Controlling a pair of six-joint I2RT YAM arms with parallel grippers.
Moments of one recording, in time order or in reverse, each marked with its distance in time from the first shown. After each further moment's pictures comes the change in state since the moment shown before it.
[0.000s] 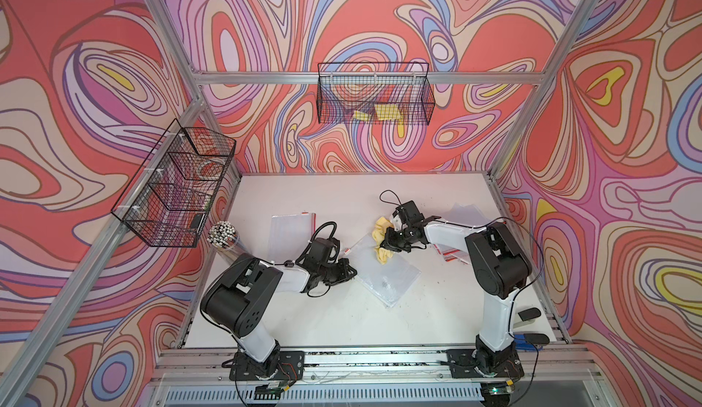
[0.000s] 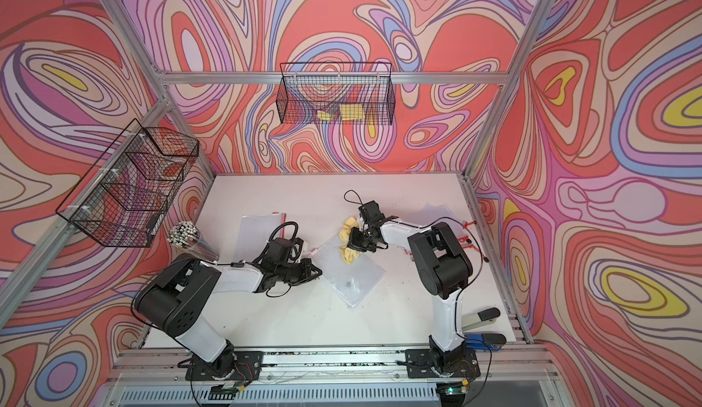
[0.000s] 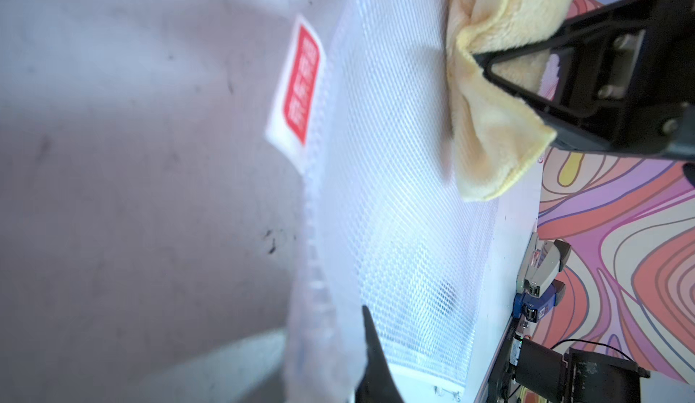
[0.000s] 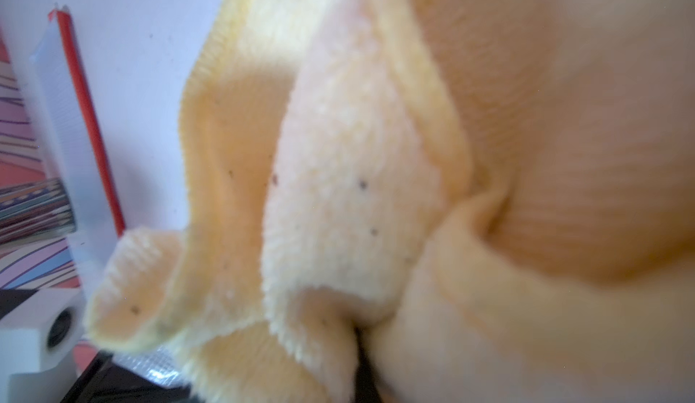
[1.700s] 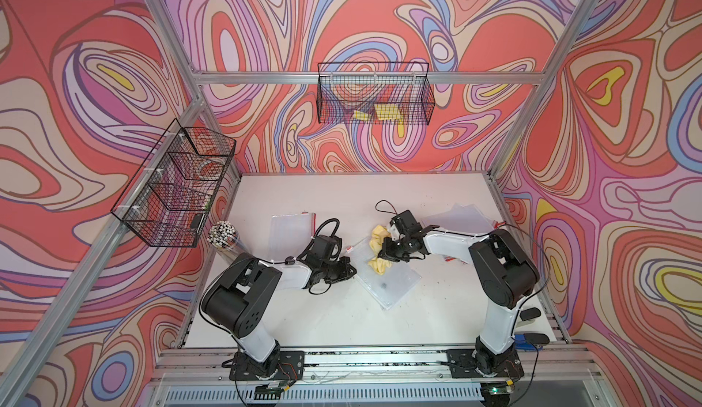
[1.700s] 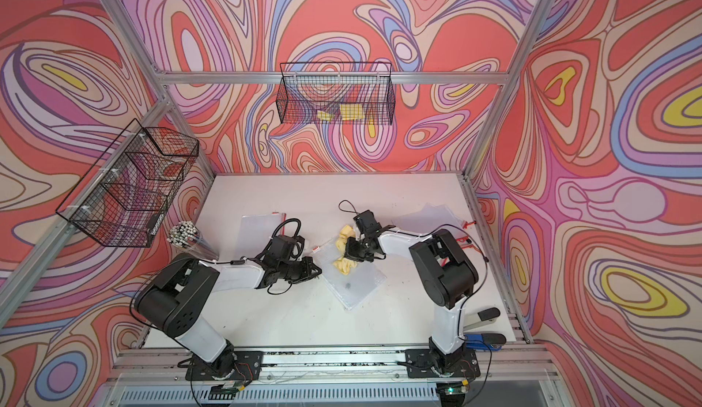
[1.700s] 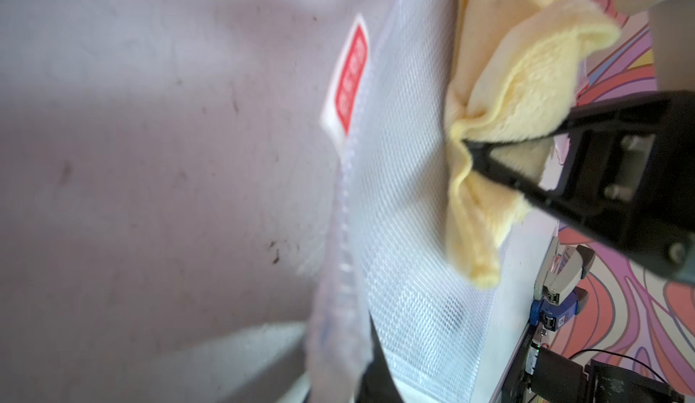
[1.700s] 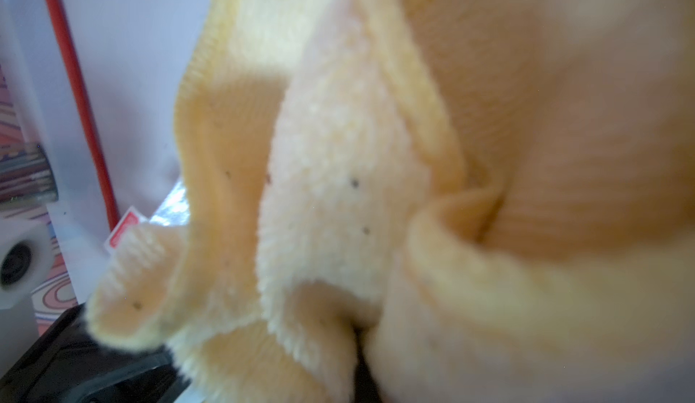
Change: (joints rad) left arm -0.005 -0.010 0.055 -0.116 -0.054 0.036; right arm 0.021 -0.098 -0.144 0.032 0.023 0.030
